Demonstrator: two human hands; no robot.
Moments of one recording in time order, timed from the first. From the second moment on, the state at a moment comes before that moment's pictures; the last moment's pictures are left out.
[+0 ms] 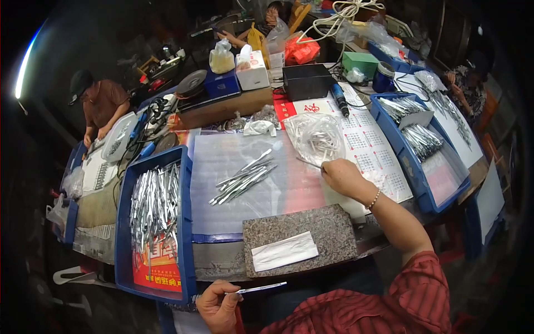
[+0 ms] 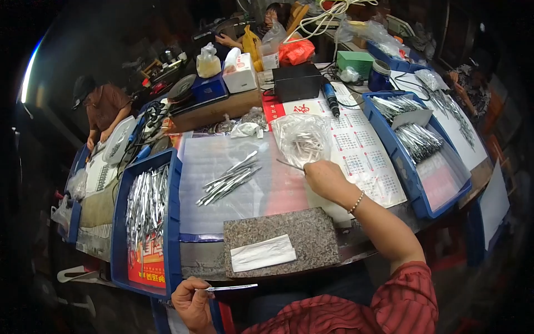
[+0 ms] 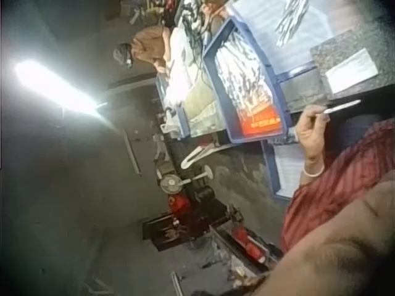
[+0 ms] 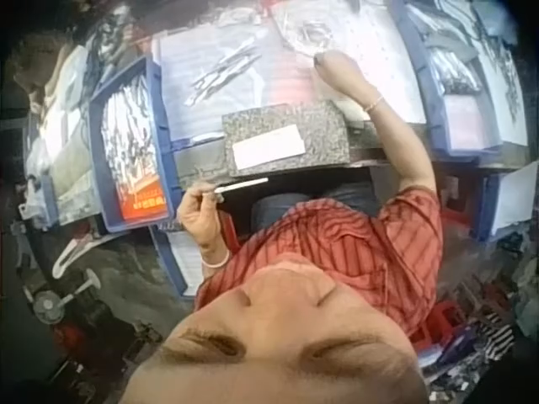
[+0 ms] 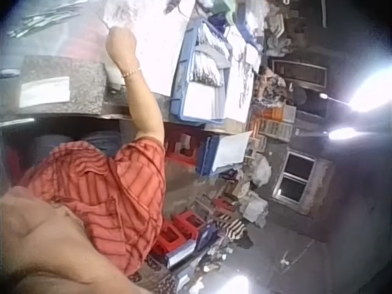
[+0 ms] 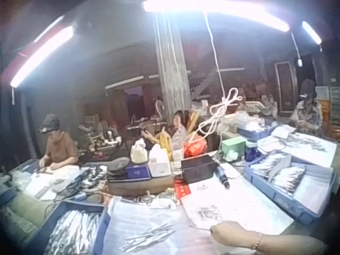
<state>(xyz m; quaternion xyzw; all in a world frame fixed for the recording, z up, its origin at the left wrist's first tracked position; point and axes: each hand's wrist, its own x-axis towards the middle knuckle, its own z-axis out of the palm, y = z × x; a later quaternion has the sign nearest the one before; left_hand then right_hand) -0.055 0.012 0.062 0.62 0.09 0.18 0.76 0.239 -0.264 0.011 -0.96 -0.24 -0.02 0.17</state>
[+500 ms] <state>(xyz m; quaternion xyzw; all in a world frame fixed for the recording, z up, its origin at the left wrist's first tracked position) -0.049 0.004 0.054 0.62 0.09 0.13 0.77 0.287 -0.265 0.025 -0.93 -0.35 0.02 0.07</state>
